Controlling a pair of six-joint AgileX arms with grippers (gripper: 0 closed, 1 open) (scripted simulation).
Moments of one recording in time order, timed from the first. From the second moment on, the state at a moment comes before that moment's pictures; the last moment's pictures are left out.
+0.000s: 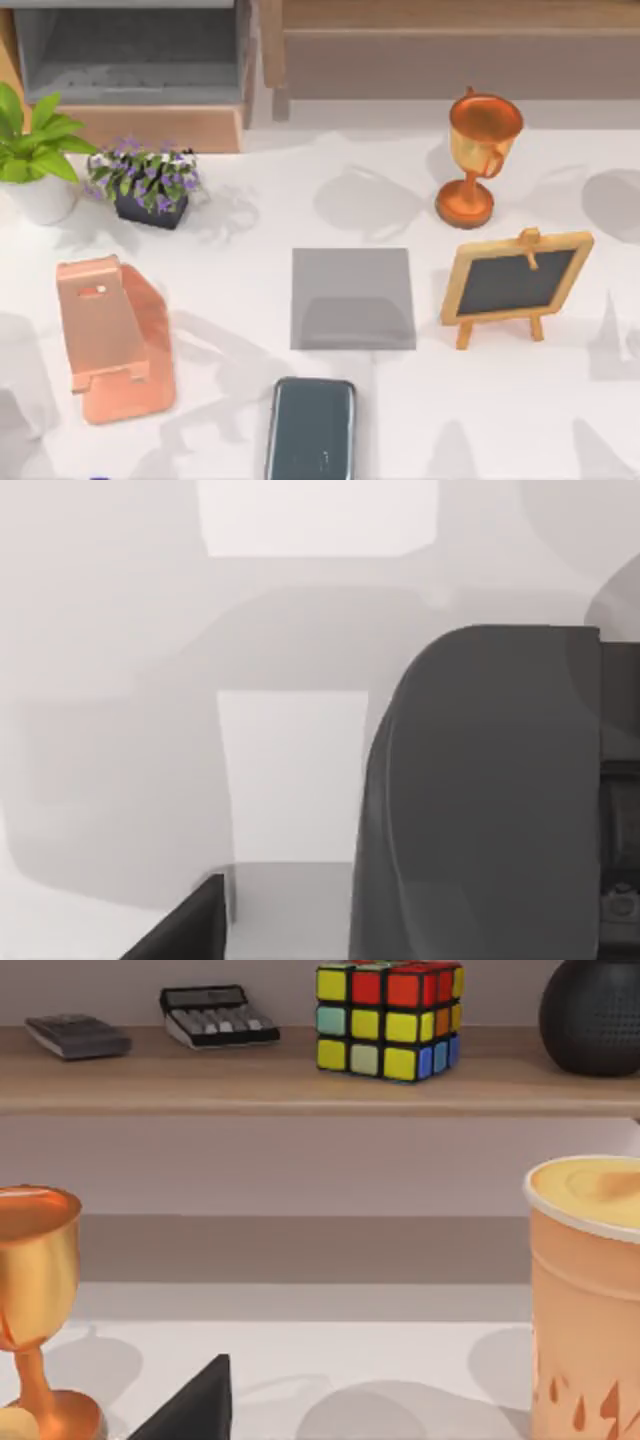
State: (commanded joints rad) left arm 0.54 1.62 0.68 -0.63 0.00 0.35; right arm 0.00 0.00 0.00 0.00 0.00 0.00
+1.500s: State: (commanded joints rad) left arm 0.54 1.50 0.85 -0.90 0.01 0.35; right arm 0.00 0.00 0.00 0.00 0.00 0.00
